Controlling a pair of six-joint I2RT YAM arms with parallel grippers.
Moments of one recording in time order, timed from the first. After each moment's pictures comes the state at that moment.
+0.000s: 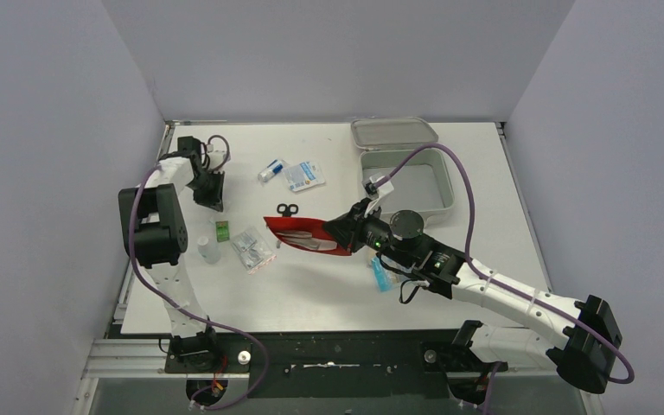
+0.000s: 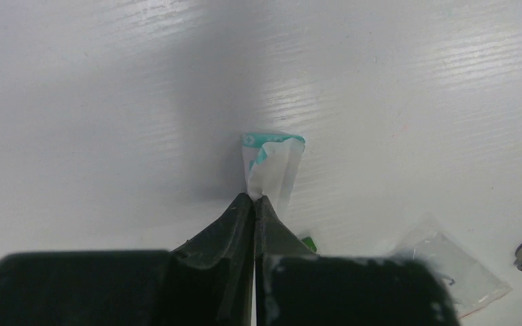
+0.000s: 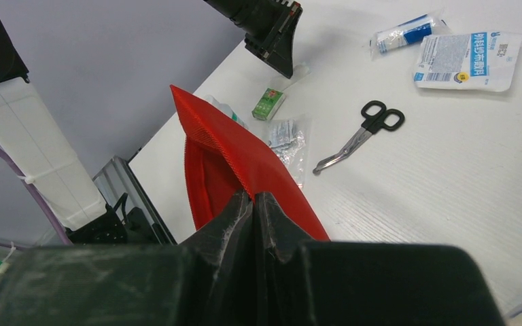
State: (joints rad) left arm 0.12 2.05 1.49 -0.71 0.20 0.26; right arm 0.93 1.08 0.77 0.18 -0.01 0.48
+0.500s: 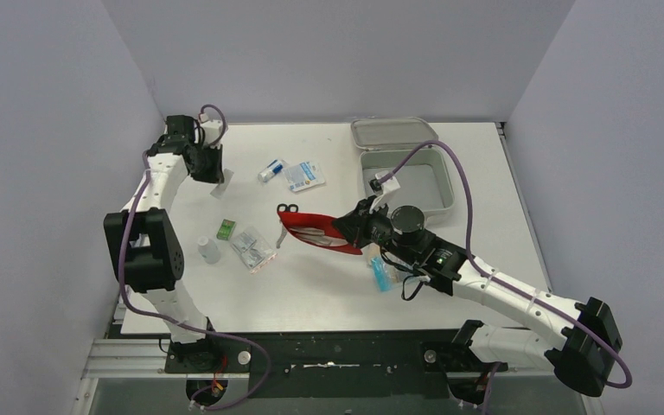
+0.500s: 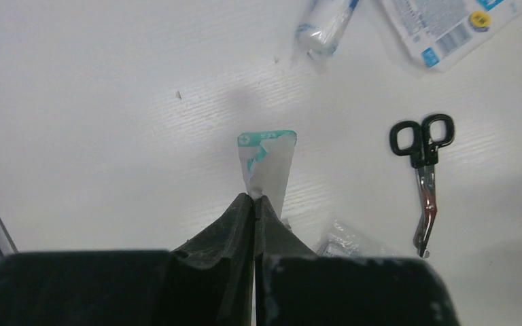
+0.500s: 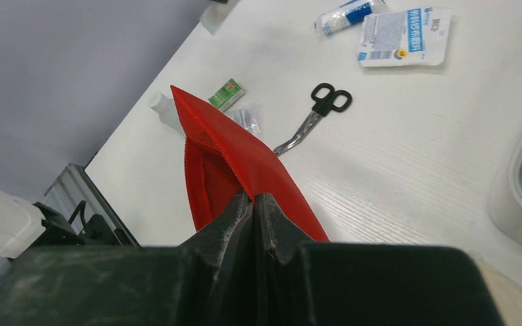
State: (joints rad) left arm 0.07 1.81 1.50 -0.66 0.26 0.21; right arm 0.87 1.08 0.77 0.10 0.03 0.48
